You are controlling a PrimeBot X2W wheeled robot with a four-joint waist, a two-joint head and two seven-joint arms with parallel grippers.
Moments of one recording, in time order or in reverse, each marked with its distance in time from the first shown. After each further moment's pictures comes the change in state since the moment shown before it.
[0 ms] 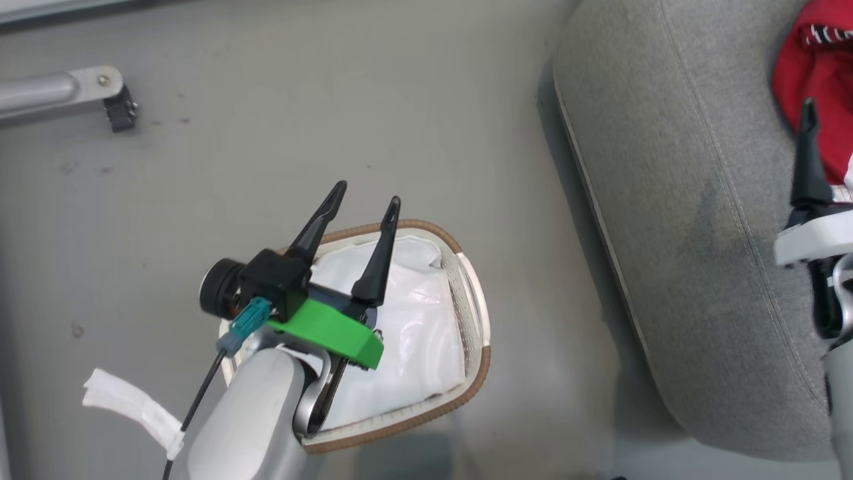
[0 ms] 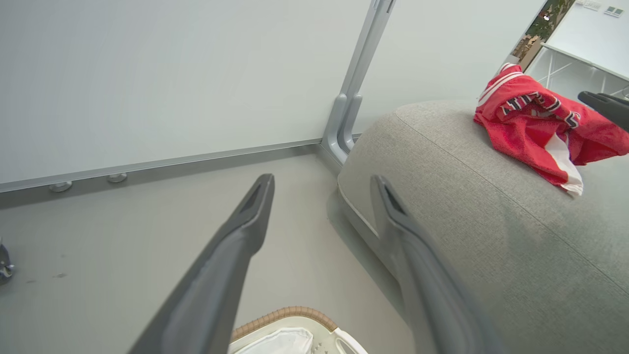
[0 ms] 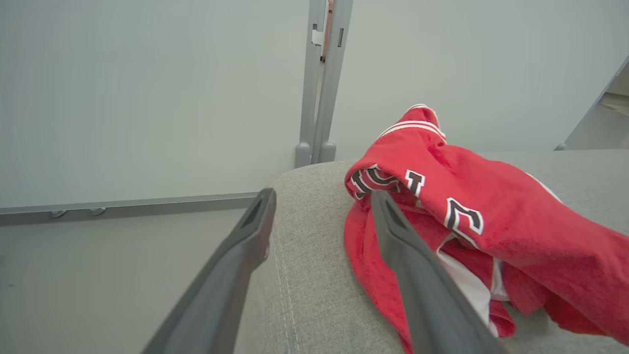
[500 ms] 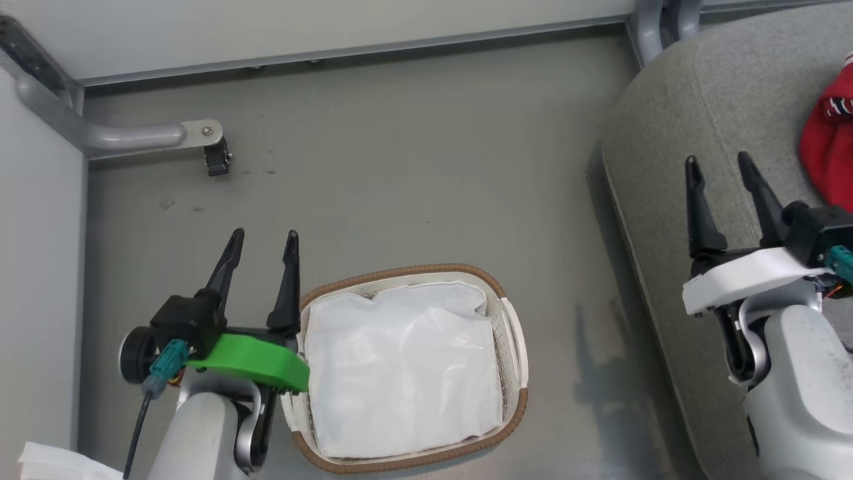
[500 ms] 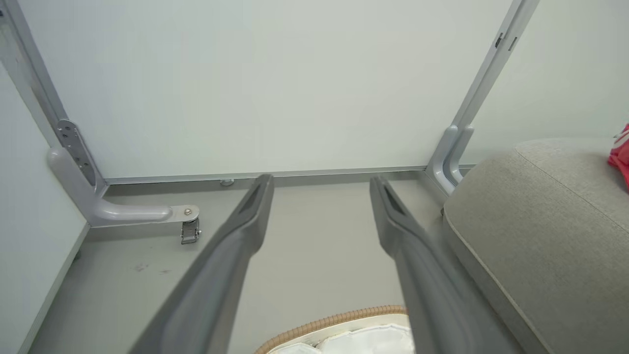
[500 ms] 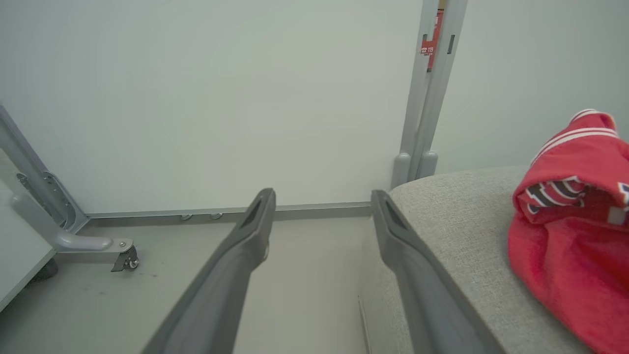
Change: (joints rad) left arm 0.141 -0.021 0.274 0.015 0.083 0.000 0.000; right arm 0.059 0.104 0.138 0.021 0.008 0.000 0.000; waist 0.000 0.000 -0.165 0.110
